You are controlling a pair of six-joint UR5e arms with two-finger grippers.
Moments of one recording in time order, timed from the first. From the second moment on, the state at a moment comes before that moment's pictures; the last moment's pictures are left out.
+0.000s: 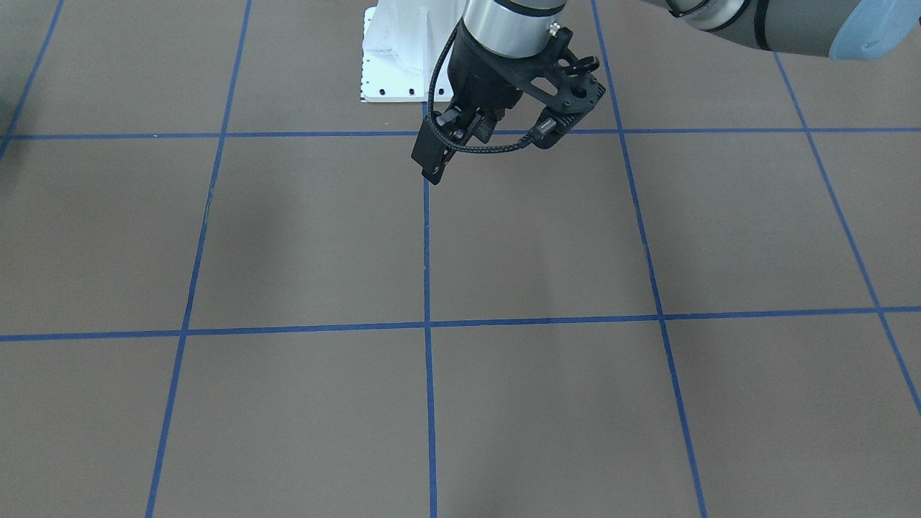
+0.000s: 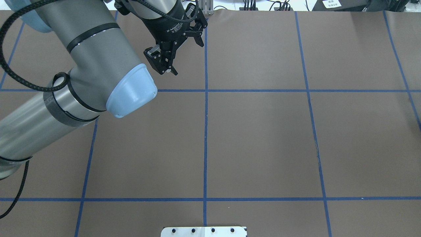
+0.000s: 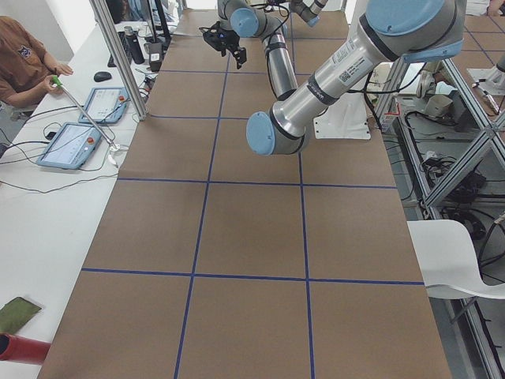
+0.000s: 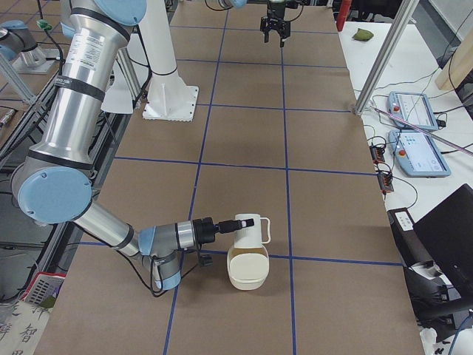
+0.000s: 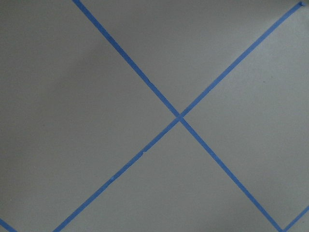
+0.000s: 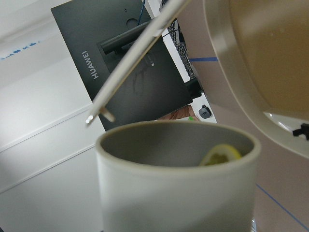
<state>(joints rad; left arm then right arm) -0.81 -2.55 -1.77 -1.27 -2.18 -1.90 0.75 -1.89 1.07 0.99 0.98 2.70</state>
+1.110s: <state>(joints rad) -0.81 -2.56 -1.77 -1.27 -2.15 -1.90 0.79 -1.87 1.09 0.98 1.00 2.87</state>
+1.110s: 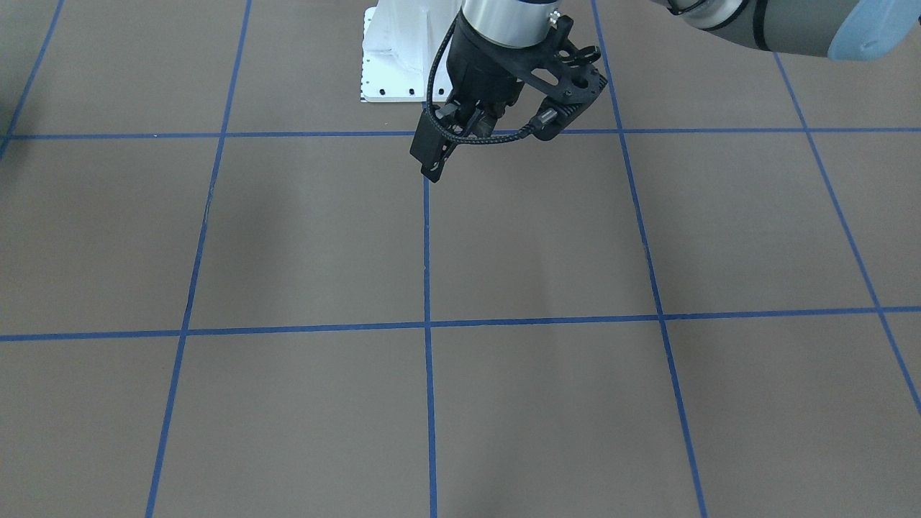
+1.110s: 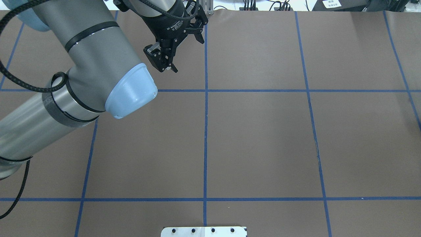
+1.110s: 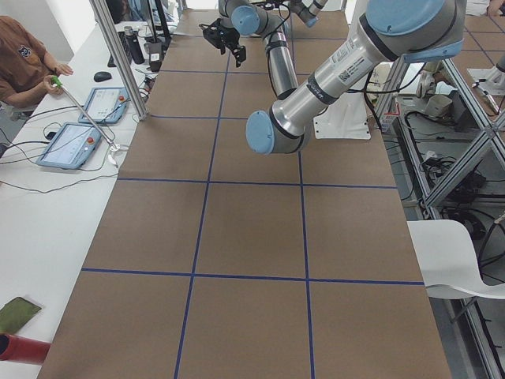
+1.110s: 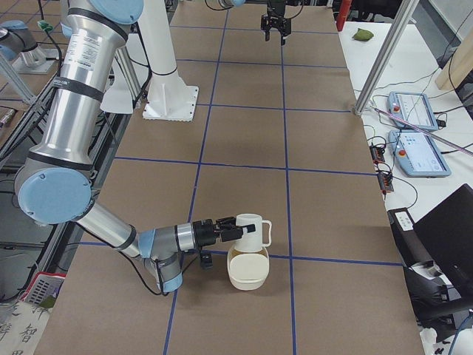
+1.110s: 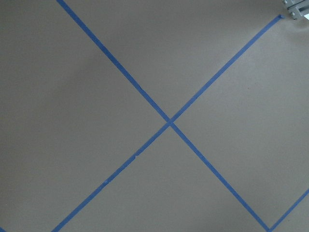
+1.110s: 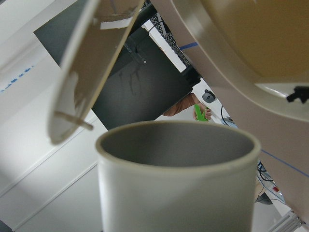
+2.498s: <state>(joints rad) -0.82 -2.56 -1.77 -1.27 -2.15 -1.85 0.76 -1.64 1.37 0.34 1.09 1.92</state>
